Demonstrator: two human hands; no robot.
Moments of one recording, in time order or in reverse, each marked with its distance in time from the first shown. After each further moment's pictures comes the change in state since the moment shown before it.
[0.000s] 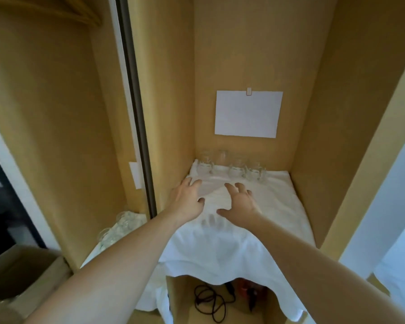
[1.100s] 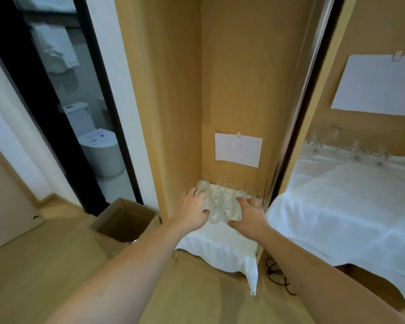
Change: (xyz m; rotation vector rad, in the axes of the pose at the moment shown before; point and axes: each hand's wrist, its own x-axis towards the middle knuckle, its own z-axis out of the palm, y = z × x) left_hand -0.163 -0.362 -0.078 -0.010 -0.200 -0.239; right_hand -0.026 -0.336 0.210 0.095 -0.245 -0.001
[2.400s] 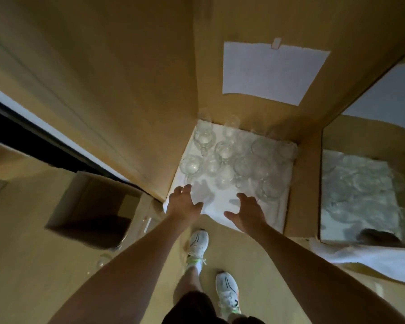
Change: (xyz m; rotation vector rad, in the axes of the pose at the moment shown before) left_hand 0.277 -0.177 0.192 -0.180 -0.374 -0.390; right_hand 0.288 0.026 0.200 0.163 -0.401 0.393
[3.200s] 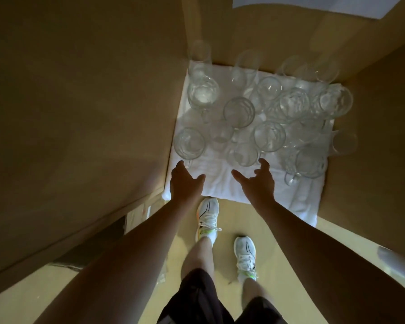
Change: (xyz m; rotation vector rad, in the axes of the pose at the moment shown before) left_hand 0.172 -0.041 0.070 -0.224 -0.142 -0.251; right_hand 0.161 -0.009 0.076 0.572 0.210 0.391
